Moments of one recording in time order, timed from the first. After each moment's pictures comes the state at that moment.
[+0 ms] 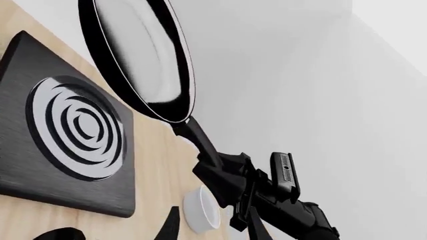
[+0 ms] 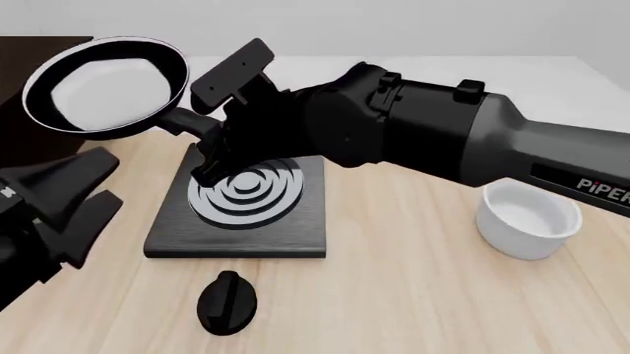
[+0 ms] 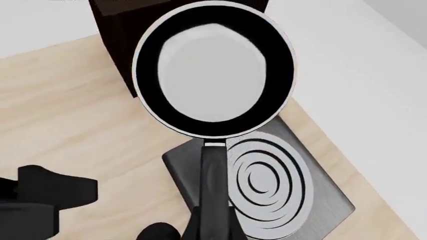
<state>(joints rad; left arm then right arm) -0.46 0.47 -0.34 -0.06 -1.10 0.93 1.73 -1.51 0.38 -0.15</state>
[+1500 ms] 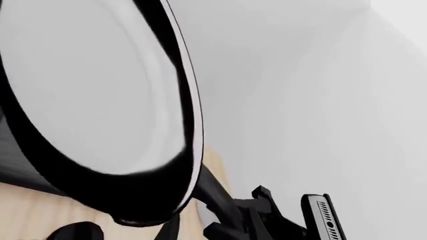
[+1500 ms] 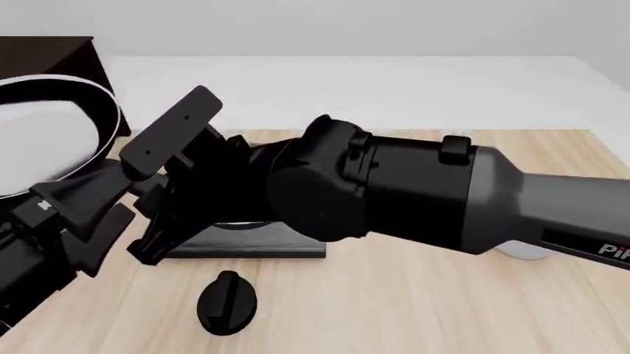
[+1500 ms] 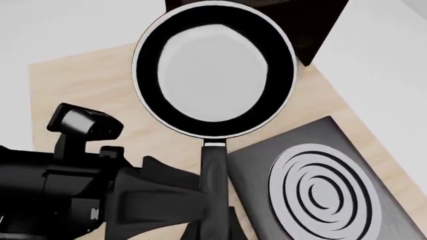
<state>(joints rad) -0.45 0.52 -0.28 -0.12 -1.09 1.12 1.70 -1.42 0.31 -0.09</state>
